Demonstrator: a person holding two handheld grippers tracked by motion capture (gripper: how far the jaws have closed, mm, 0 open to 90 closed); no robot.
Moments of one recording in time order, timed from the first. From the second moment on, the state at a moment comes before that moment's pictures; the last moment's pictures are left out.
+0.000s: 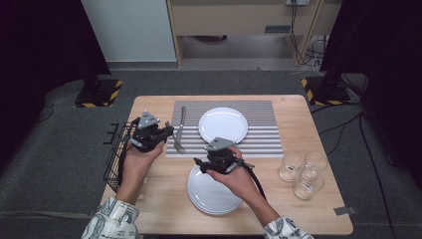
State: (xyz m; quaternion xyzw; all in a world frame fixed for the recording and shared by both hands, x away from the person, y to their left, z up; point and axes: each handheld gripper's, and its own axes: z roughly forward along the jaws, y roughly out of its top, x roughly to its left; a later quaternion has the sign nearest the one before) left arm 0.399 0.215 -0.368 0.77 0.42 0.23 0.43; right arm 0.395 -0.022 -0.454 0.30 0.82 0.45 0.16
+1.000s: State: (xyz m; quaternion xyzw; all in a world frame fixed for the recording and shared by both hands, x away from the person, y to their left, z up) left arm 0.395 0.190 -0.374 0.78 0.40 0.22 0.43; right arm 0.401 -0.011 -0.455 0.30 0.82 0.46 0.15
